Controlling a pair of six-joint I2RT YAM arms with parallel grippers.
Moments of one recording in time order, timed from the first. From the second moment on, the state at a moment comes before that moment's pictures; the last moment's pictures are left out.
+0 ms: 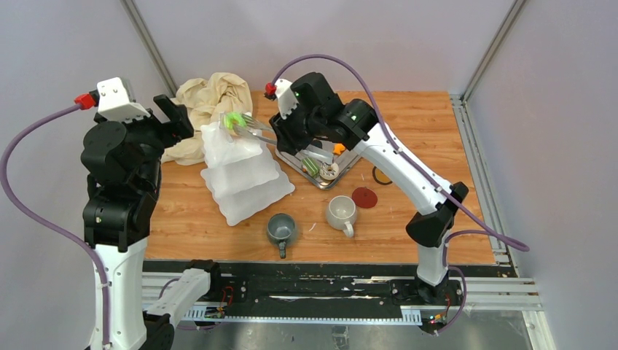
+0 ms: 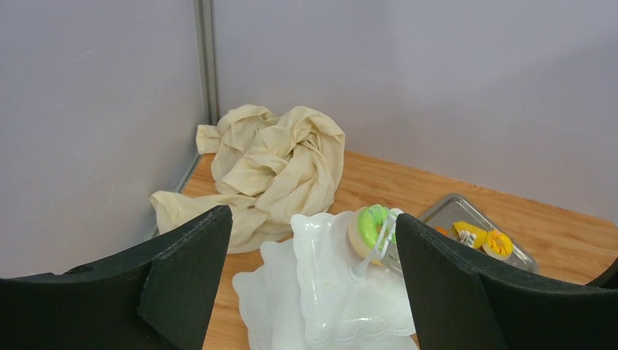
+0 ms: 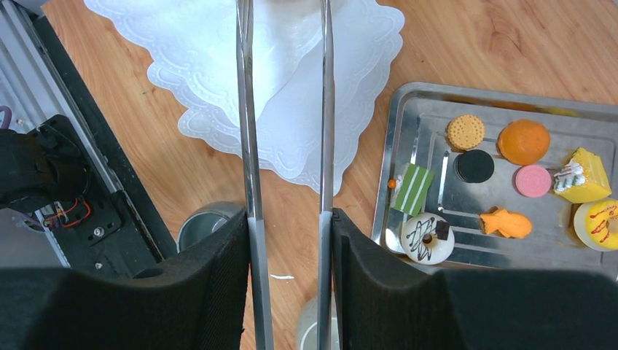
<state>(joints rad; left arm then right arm) -0.10 0.89 1.56 -0.67 -0.27 -0.19 0.88 1.90 2.25 -0.99 -0.15 -0.04</state>
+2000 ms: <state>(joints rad) -0.11 0.91 1.56 -0.68 -0.20 -0.21 0.58 1.25 1.49 -0.84 0.01 -0.01</state>
